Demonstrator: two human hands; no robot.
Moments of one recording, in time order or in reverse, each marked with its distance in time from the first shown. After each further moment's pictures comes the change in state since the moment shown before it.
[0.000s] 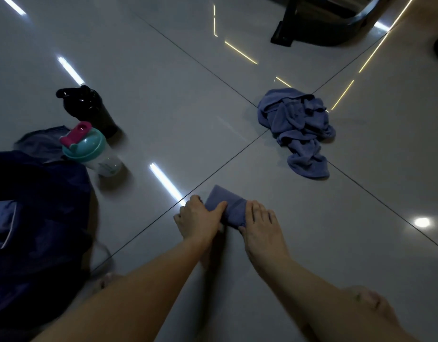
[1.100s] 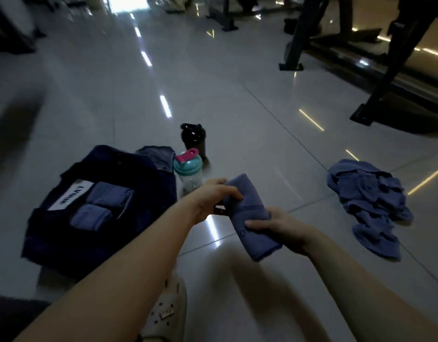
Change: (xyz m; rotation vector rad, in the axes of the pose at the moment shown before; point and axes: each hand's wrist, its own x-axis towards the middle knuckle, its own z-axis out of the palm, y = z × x) left_hand 0.020 -0.032 -0.214 -0.958 -0.423 0.003; right_hand 0.065 -0.081 -0.176 1.315 -0.738 -0.246
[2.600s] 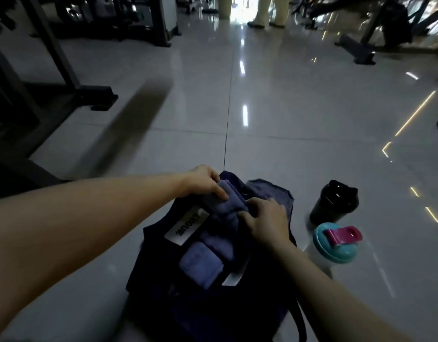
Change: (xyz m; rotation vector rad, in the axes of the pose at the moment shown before) left_hand -0.002 -0.005 -0.435 0.519 0.463 -0.016; right_hand 0.325 -0.133 0.280 -1.098 0.360 -0.429
